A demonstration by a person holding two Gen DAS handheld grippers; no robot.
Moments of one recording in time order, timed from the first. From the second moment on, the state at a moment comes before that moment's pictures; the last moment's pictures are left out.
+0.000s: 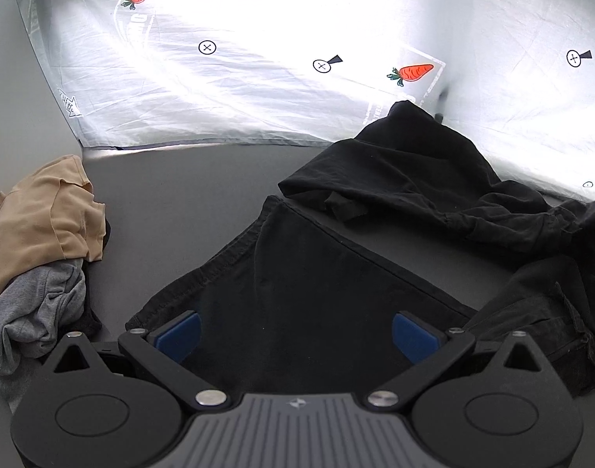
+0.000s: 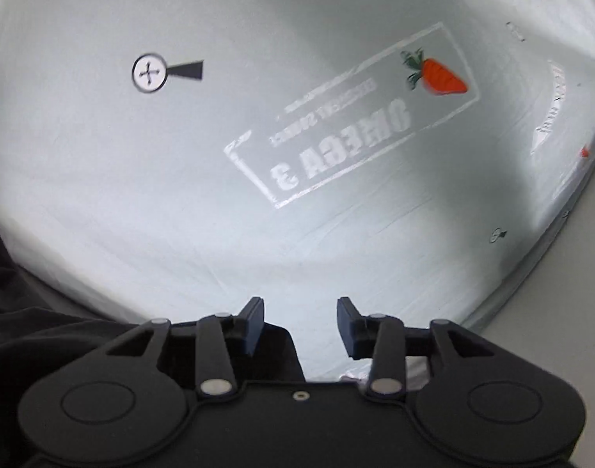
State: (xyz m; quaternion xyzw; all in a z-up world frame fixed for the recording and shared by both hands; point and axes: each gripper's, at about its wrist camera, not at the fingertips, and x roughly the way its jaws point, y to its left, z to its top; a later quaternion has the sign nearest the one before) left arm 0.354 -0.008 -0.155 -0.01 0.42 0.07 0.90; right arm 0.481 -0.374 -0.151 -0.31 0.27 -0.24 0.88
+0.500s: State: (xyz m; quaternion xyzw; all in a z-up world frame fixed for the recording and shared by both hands) left arm 0.355 -0.035 -0.165 0.02 0.44 0.01 0.90; right arm 0.271 -0.423 -0.195 0.33 0.35 -0.17 0.86
